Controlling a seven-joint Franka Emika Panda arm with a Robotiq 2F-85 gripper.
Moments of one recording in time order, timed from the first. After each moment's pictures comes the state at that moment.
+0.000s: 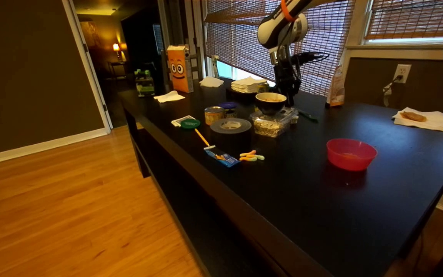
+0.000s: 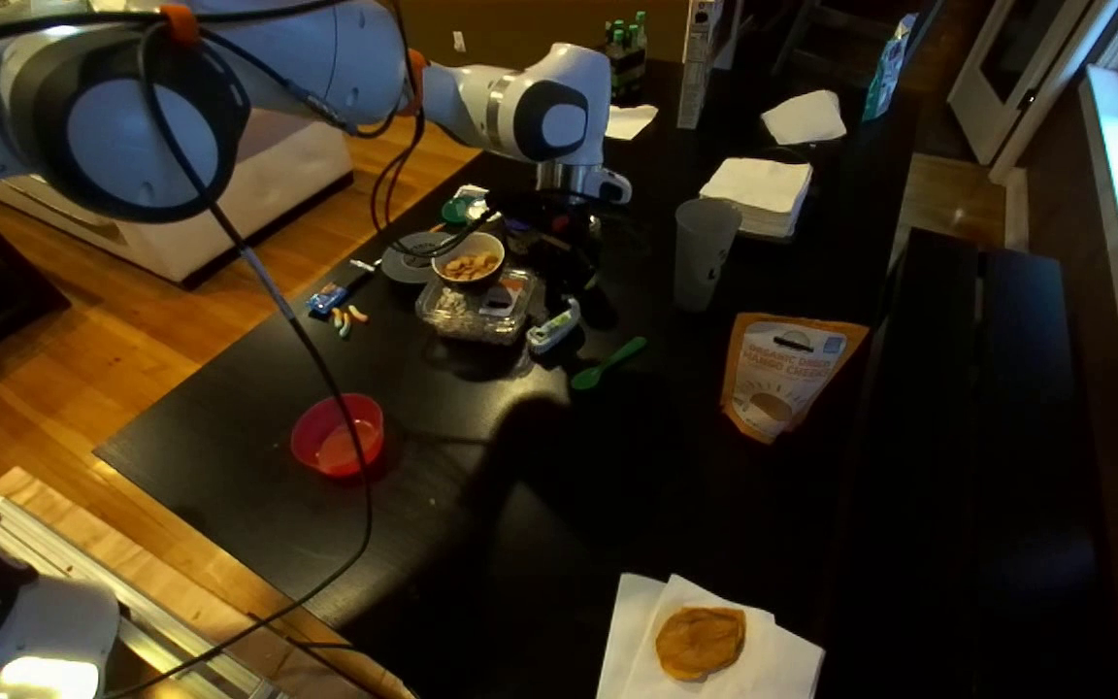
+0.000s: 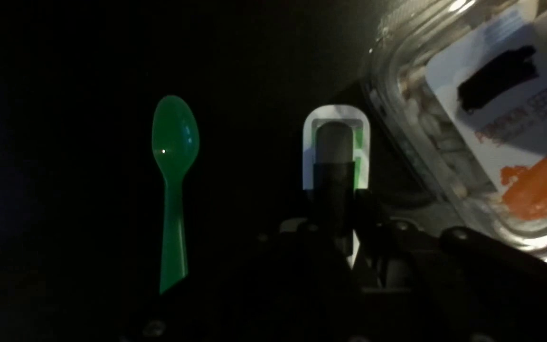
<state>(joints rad) -0.25 1.10 -0.13 -0.99 -0.01 1.81 0.08</state>
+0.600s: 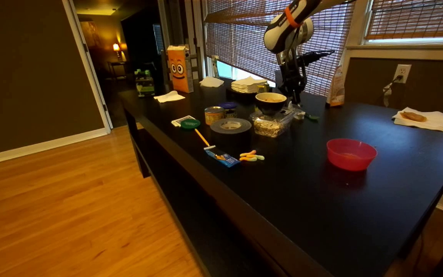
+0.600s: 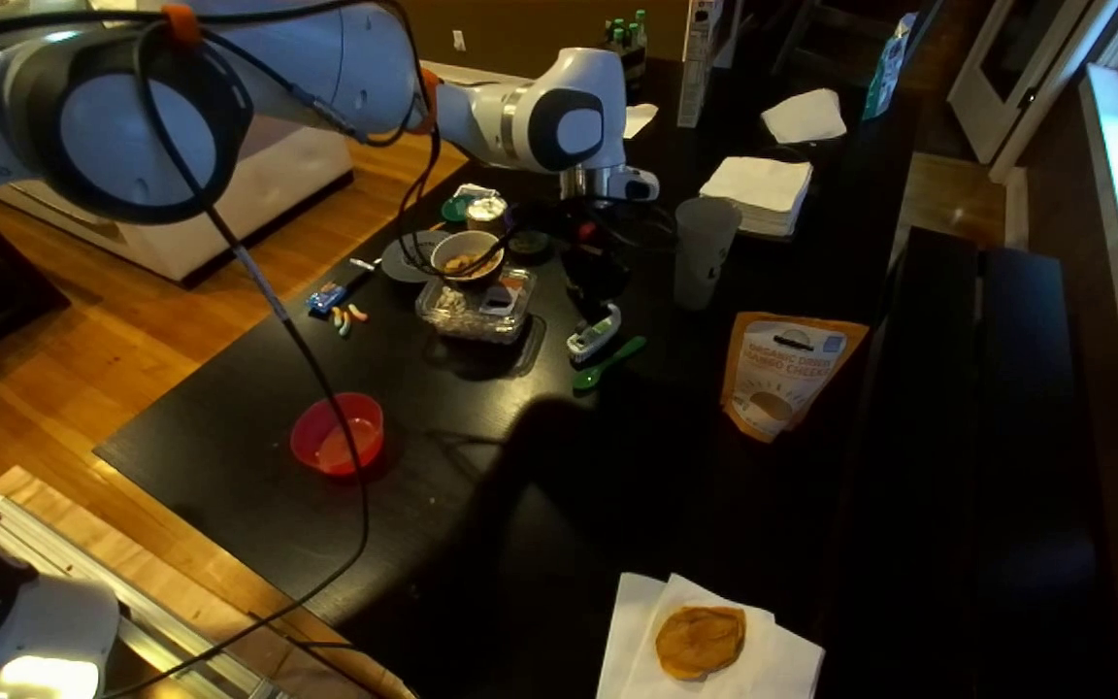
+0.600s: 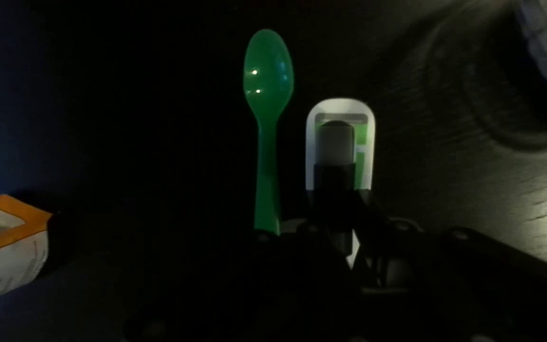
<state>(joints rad) -0.24 1.12 -0.22 -0.98 -0.06 1.92 0.10</state>
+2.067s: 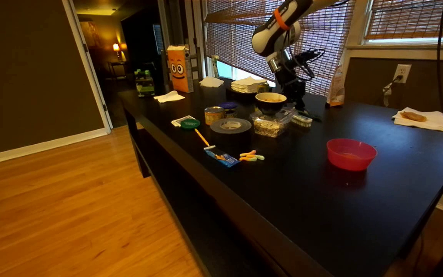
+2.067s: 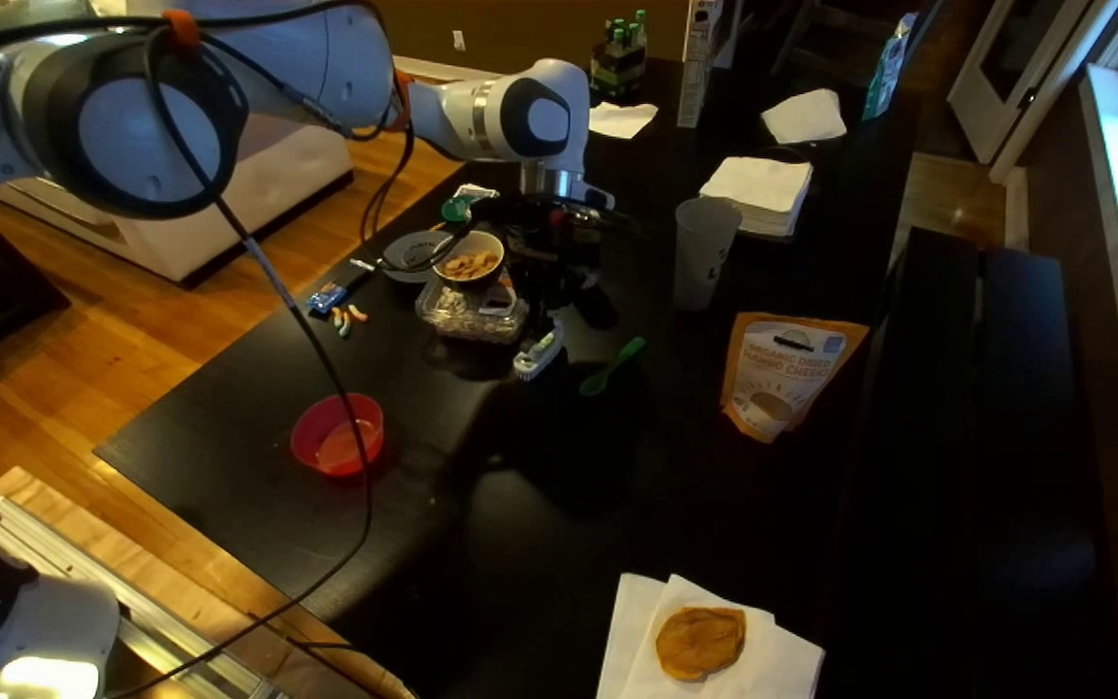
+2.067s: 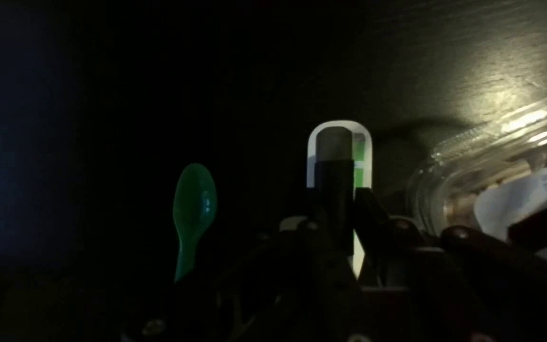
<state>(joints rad) -0.18 1.14 -0.17 -0.96 -0.13 1.62 -0.03</state>
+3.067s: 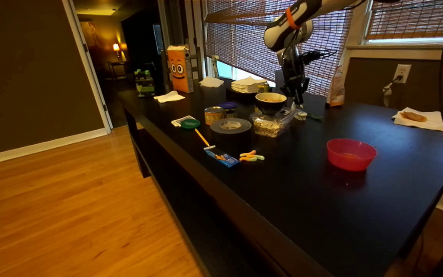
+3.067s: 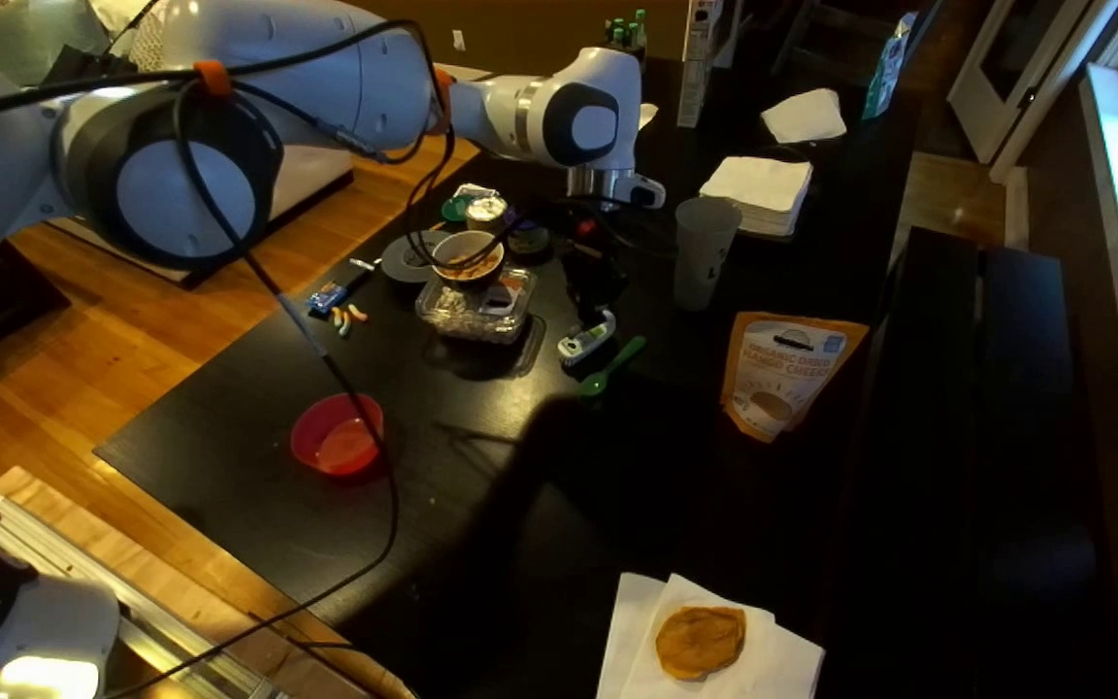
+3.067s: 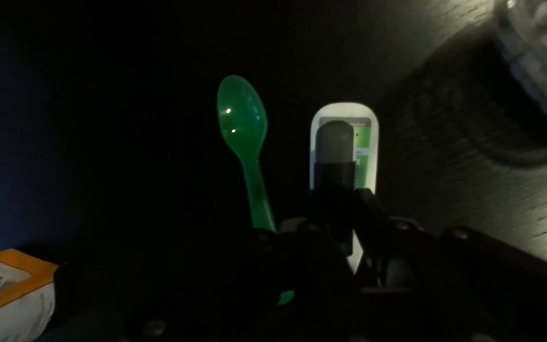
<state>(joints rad) -0.29 1.21 -0.18 -0.80 -0.05 1.73 0.15</state>
